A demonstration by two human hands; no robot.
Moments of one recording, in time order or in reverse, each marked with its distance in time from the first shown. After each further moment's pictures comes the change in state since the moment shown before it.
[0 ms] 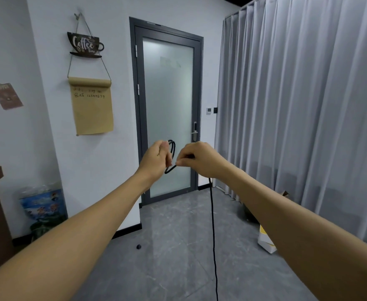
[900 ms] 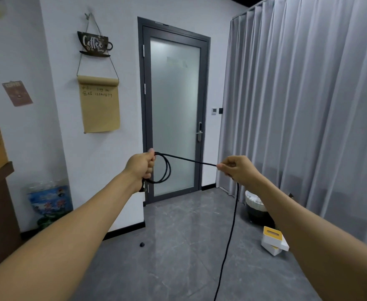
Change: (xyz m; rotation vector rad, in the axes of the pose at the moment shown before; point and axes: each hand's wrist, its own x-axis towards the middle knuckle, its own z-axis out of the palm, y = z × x) left_hand -0.002 -0.031 -0.048 -0.449 0.022 -0.422; right_hand -0.035 0.065 0.005 0.377 0.178 0.492
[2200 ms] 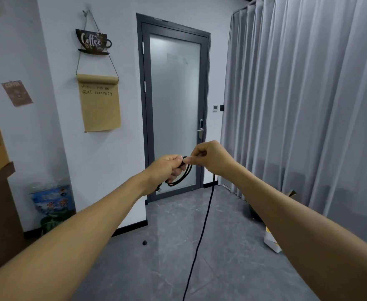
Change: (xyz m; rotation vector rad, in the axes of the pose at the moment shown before) left_hand -0.010 -0.002 0.030 0.388 -0.462 0.145; right_hand 0.012 -0.056 0.040 -0.074 -0.135 -0.234
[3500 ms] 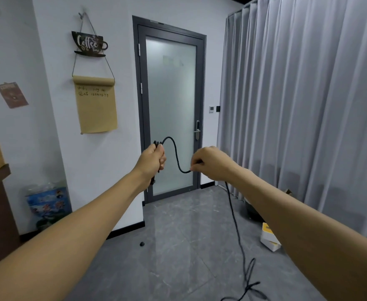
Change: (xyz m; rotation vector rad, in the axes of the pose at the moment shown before) left_hand 0.006 0.000 -0.002 -0.157 0.407 0.048; right_hand -0.017 0.001 -0.011 -0.531 -0.080 -0.143
